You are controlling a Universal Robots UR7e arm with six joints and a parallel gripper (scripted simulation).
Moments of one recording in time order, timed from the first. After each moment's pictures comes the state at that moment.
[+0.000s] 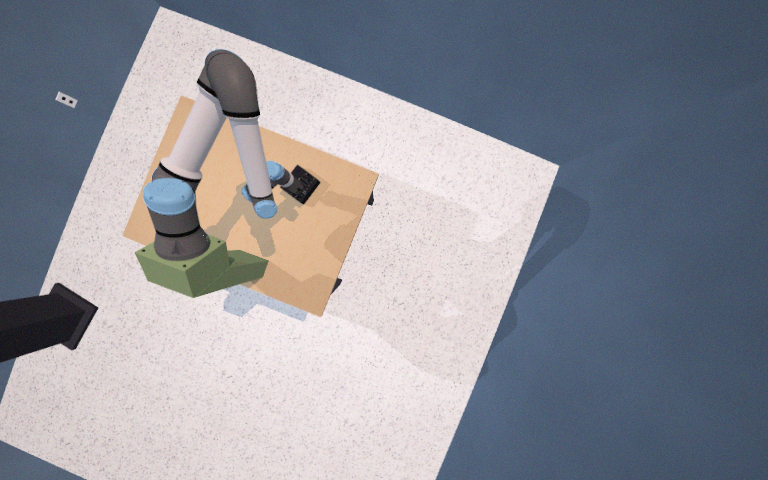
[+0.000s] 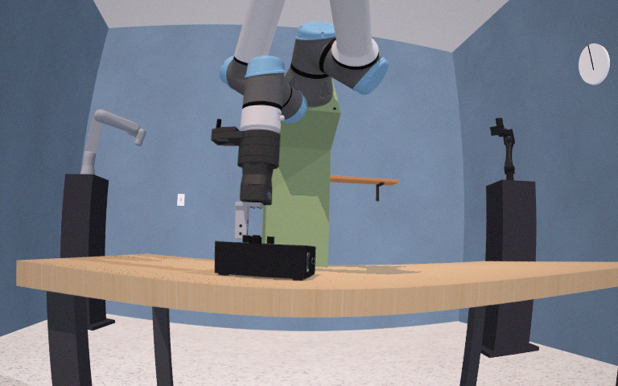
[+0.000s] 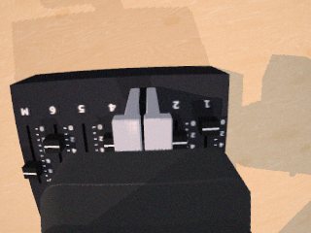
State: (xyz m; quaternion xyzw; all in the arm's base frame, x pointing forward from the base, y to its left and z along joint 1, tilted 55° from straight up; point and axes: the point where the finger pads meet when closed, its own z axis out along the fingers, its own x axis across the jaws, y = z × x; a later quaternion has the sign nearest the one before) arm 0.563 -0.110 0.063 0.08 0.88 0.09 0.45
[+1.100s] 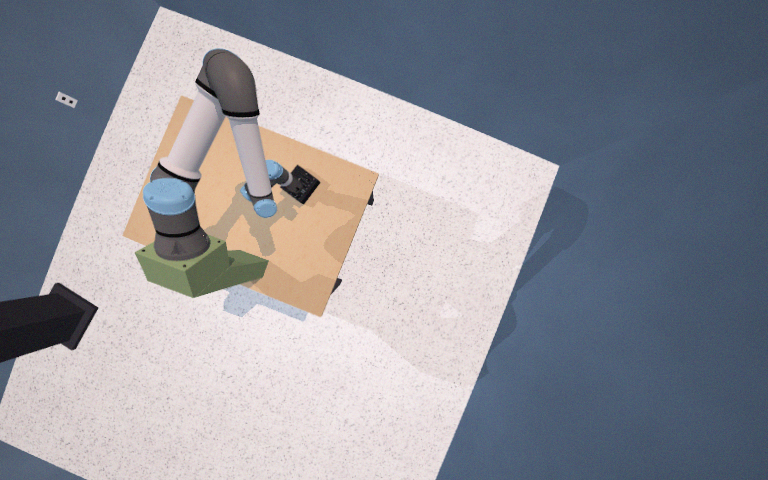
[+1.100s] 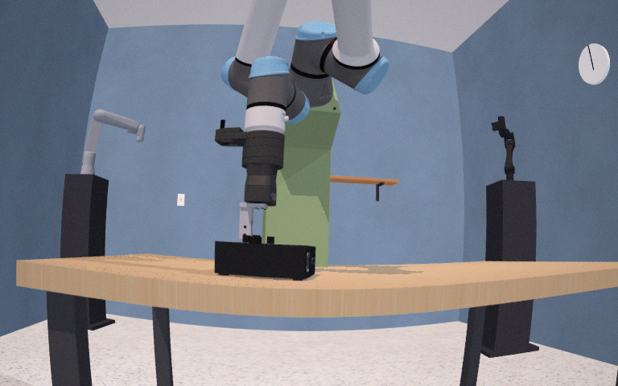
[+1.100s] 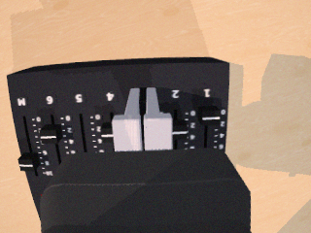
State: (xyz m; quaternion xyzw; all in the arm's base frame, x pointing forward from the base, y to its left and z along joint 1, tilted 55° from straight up) arm 0.564 -0.102 0.063 0.08 0.88 0.09 0.45
